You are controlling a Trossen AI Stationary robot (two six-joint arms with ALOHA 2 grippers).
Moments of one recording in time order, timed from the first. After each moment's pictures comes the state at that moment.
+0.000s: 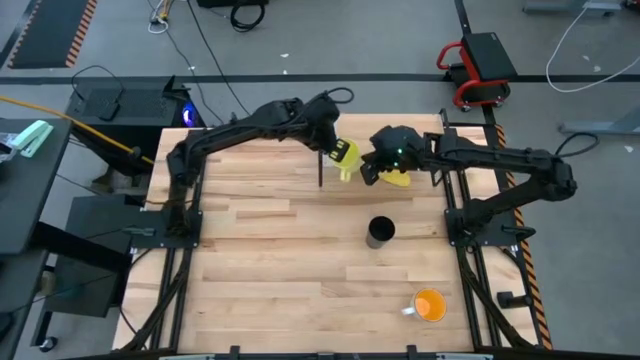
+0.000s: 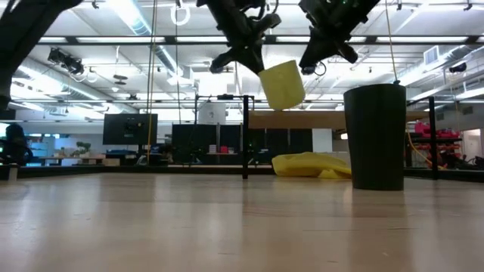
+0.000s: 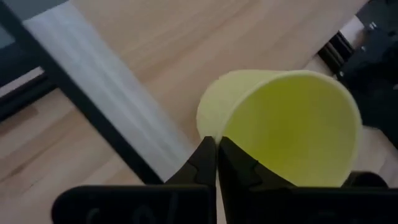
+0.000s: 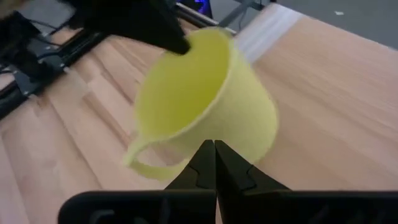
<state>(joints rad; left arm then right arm) 0.35 2.00 2.07 -0.97 -0.04 -0.52 -0.23 1.24 1.14 -0.62 0.24 0.52</state>
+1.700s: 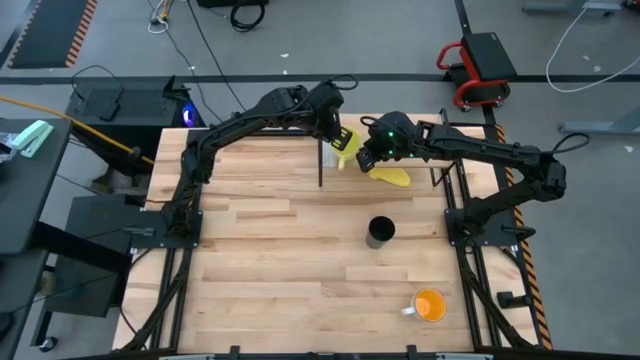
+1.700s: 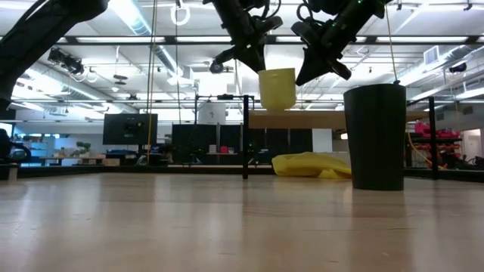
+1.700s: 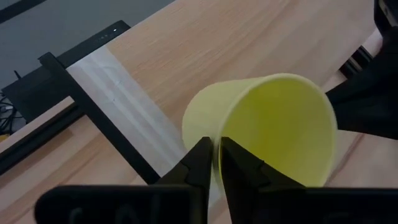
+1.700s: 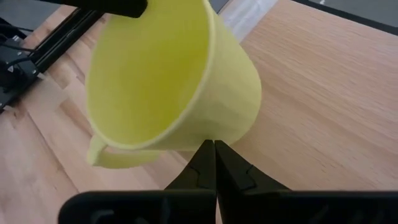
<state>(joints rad) 0.38 2.13 2.35 -1.13 -0.09 -0.46 -0.40 1.32 1.14 -0.57 0.10 0.49</state>
